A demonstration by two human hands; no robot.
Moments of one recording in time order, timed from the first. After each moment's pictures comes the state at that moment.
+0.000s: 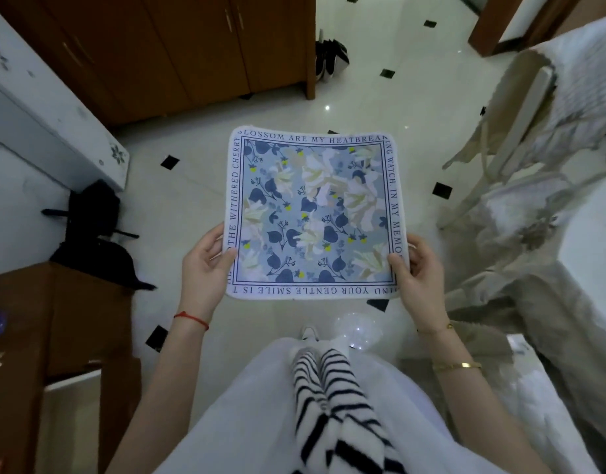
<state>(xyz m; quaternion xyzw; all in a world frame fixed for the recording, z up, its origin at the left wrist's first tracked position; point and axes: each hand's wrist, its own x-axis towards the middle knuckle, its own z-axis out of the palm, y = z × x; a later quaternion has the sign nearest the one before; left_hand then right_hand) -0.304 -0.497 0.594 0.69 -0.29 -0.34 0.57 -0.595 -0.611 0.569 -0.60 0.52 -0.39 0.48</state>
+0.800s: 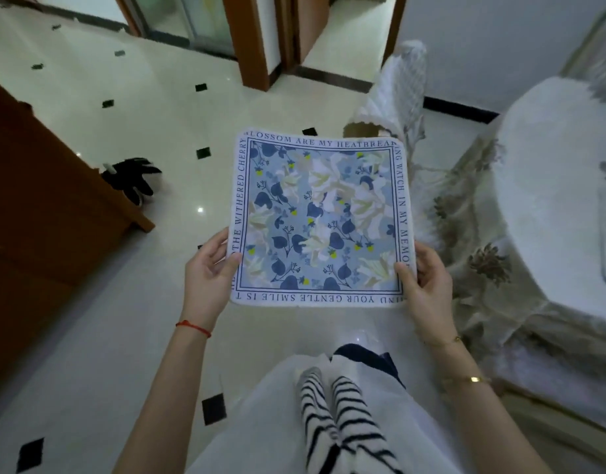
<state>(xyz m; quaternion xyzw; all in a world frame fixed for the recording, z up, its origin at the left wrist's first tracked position) -0.272 -1.106 0.614 0.49 -0.55 -0.54 0.40 -0.550 -0.964 0.577 -0.33 0.68 -0.59 0.27</state>
